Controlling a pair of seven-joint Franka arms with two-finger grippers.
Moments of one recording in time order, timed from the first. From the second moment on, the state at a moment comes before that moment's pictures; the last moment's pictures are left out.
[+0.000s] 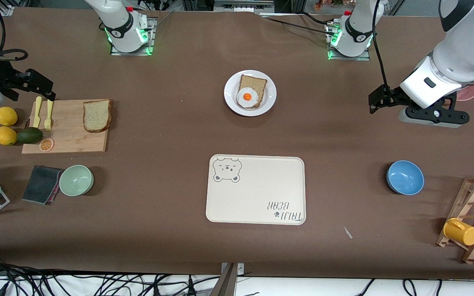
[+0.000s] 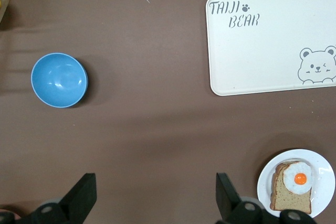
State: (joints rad) left arm 0.04 0.08 -0.25 -1.57 -0.01 1.62 -0.11; right arm -0.05 0.00 0.10 -1.59 -0.01 1.59 0.04
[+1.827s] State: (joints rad) left arm 0.03 0.09 -0.25 -1.57 -0.01 1.59 -0.11; right arm 0.02 0.16 0.11 -1.70 -0.06 1.70 0.08
